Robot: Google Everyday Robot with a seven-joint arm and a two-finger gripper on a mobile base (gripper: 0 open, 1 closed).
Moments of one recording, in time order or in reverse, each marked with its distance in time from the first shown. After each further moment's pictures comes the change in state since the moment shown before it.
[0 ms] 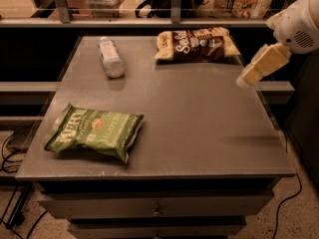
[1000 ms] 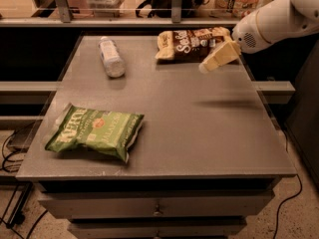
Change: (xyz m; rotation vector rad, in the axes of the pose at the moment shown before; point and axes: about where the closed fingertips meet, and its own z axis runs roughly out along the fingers) arm -0.035 -0.047 0.109 -0.035 -0.149 0.192
